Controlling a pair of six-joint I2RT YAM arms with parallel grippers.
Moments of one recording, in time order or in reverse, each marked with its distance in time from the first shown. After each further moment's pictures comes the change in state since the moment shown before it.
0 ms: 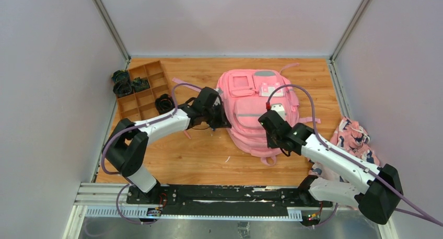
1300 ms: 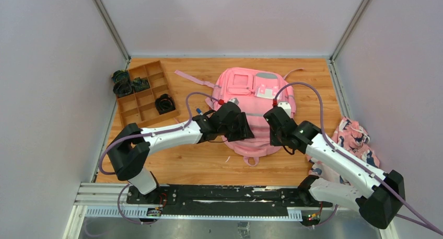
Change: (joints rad) left arm -0.270 -0.011 0.040 -0.003 -0.181 -0.219; right arm -0.060 -0.035 0.035 -0.055 -0.022 0.051
